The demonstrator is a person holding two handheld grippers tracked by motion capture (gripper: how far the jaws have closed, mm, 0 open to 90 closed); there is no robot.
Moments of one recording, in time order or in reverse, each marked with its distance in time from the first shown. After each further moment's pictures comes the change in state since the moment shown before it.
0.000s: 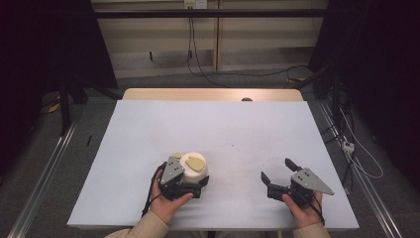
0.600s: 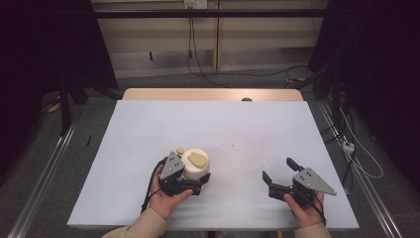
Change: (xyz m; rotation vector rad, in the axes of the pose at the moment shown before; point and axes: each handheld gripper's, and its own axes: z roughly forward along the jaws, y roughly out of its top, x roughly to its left) left arm 0.007 0.014 0.001 -0.012 -0.058 0.004; right arm -0.003 0.001 -0.002 -0.012 -0.004 0.002
